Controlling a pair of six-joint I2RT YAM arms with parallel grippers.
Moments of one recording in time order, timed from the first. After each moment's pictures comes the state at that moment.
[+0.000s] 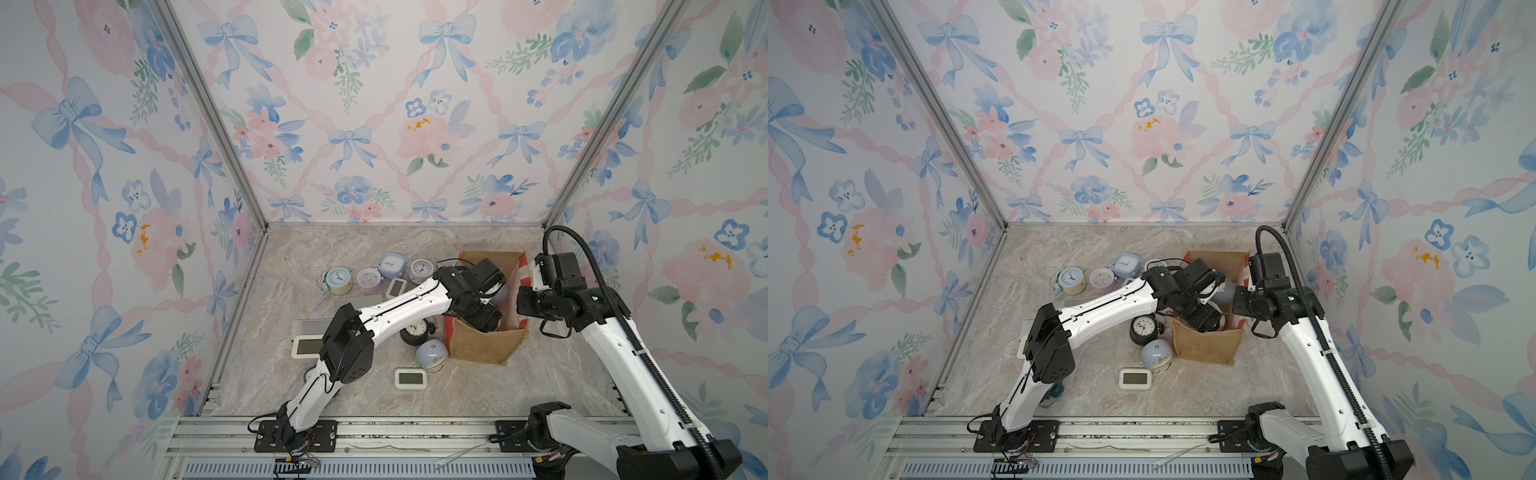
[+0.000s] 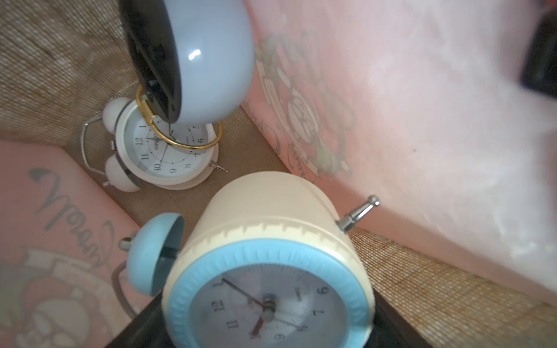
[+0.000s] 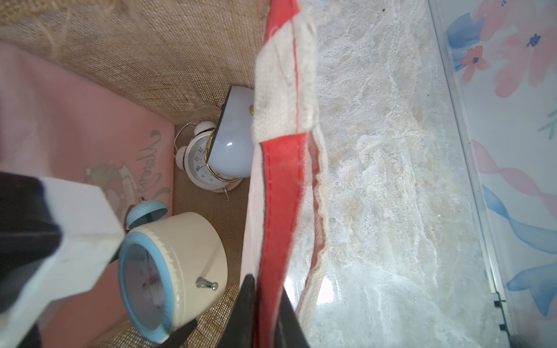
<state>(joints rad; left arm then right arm) -1.05 2.20 2.11 -0.94 0.14 -0.26 0.19 1.09 1.17 -1.08 0.11 0.31</state>
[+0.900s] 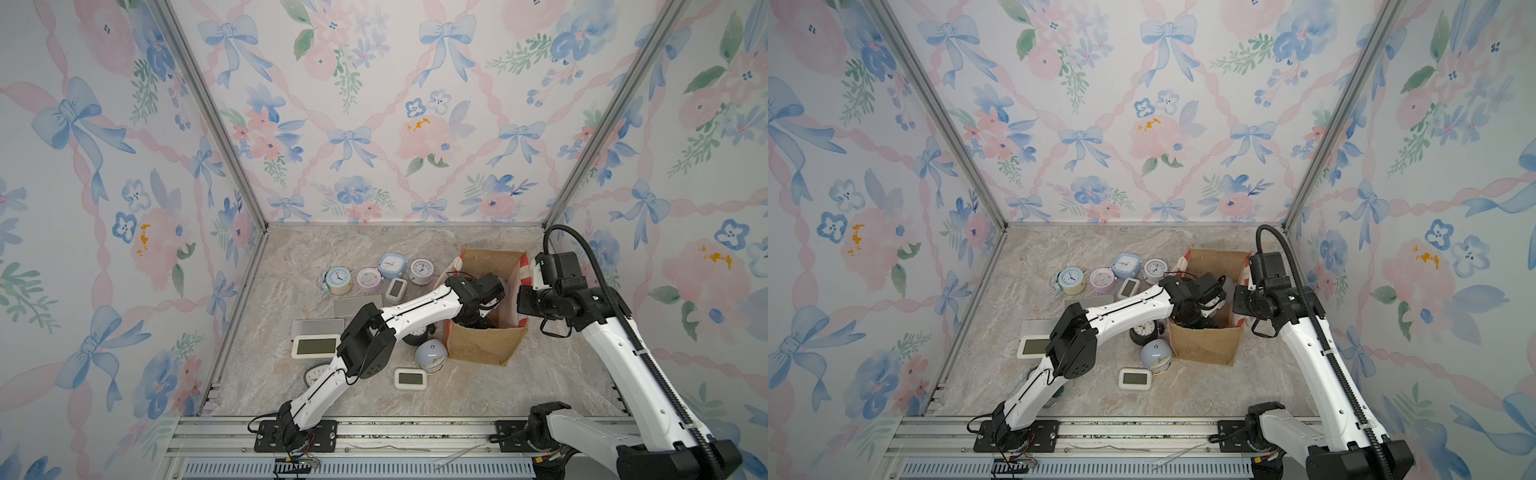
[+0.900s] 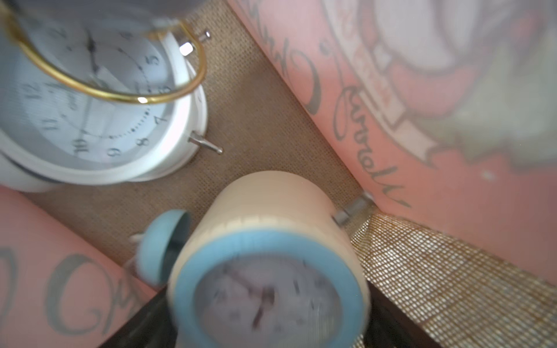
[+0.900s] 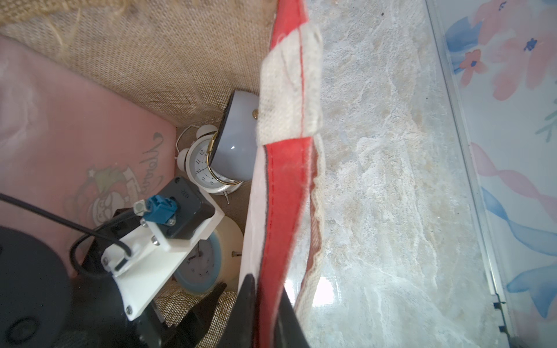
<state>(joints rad) -1.05 2.36 2.18 -1.01 0.13 -0.20 0.19 1.09 1.18 -1.08 0.11 0.31</state>
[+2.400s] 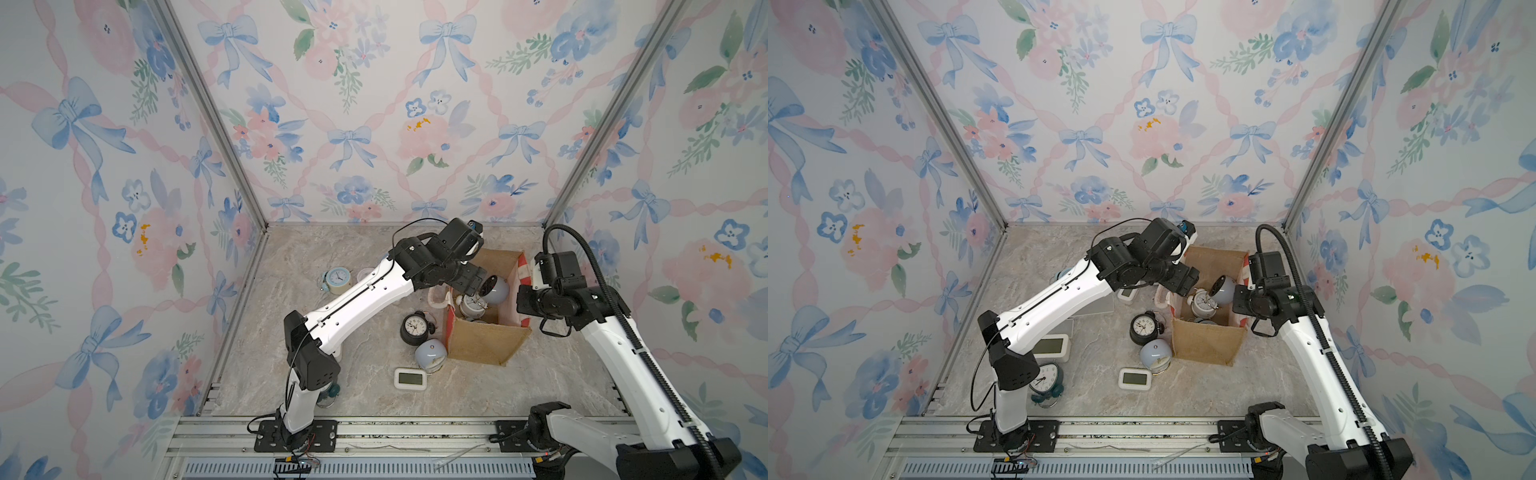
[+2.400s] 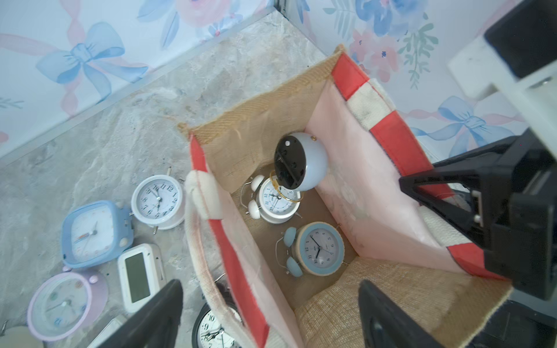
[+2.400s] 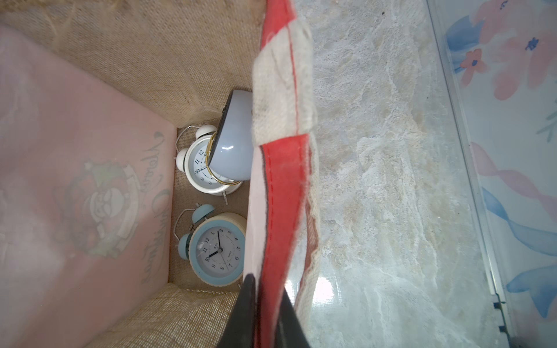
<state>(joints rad) -0.95 1.92 2.16 -1.02 -0.11 -0.24 0.19 1.10 1.18 -1.08 0.11 0.31</state>
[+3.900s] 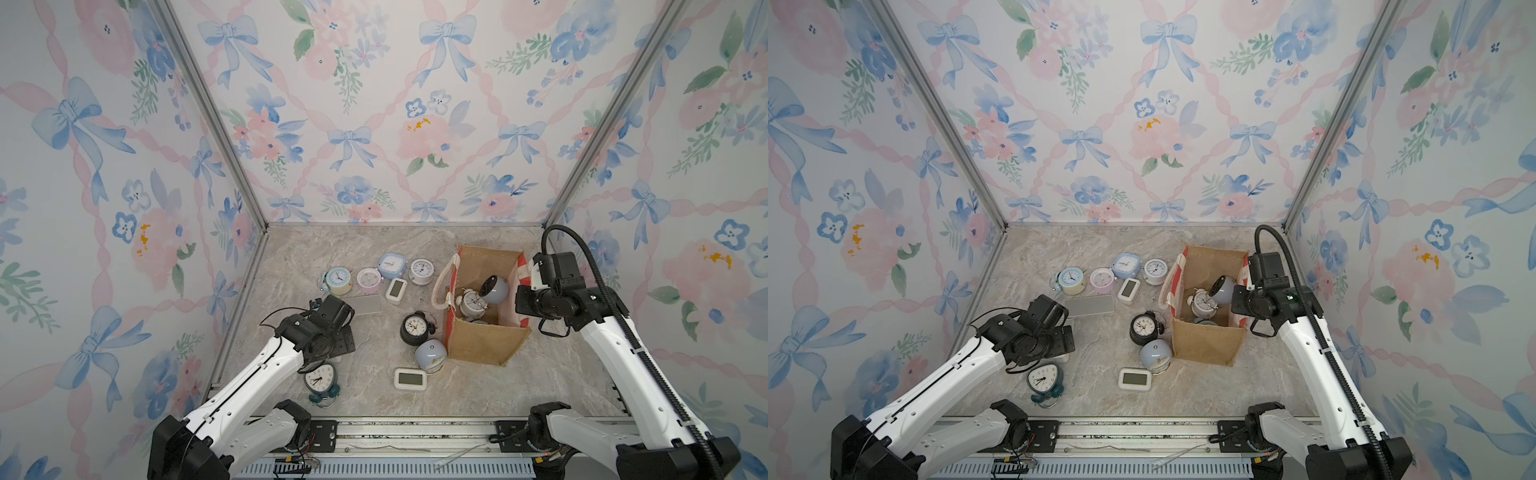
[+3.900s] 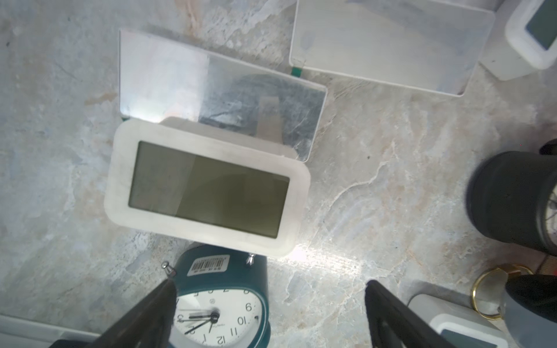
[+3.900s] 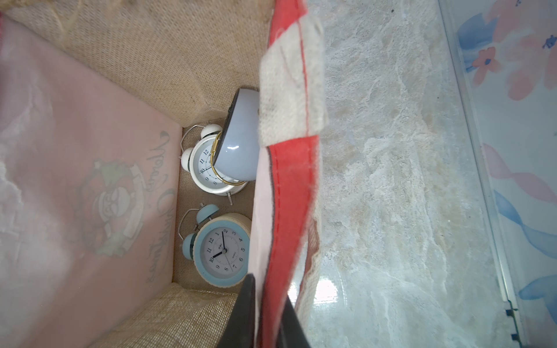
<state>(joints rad) -0.52 1.01 0.79 -1.08 -0.20 -0.83 0.19 1.10 1.17 -1.06 0.08 0.31</state>
